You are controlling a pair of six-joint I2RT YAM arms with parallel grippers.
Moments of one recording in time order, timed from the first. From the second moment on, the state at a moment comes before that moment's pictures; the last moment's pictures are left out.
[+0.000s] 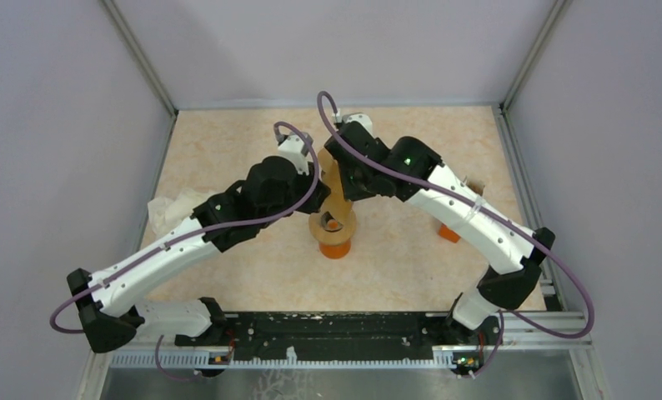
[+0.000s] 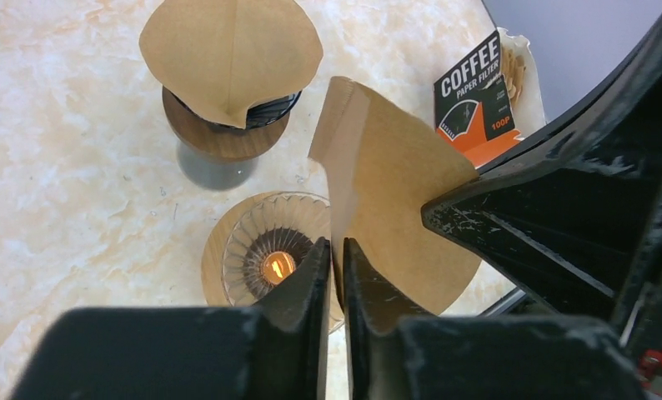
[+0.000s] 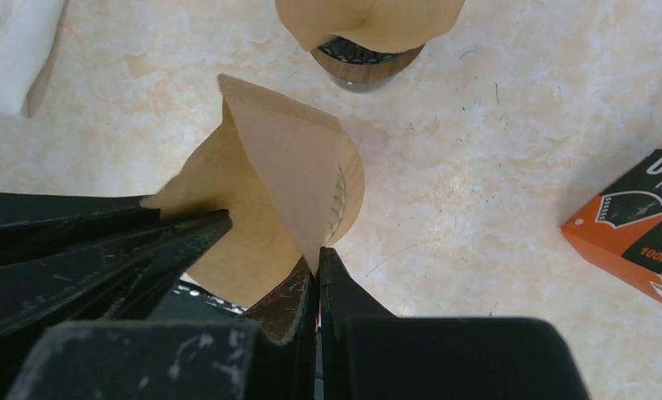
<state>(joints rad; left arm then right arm) -0.98 1.20 1.23 -0.45 -0.30 -0.53 0.99 1.57 1.93 -1.27 0.38 0.57</state>
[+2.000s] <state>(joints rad) -0.91 1.33 1.38 -0.82 -0.23 -0.46 0.88 1.51 1.63 -1.10 0.18 0.45</state>
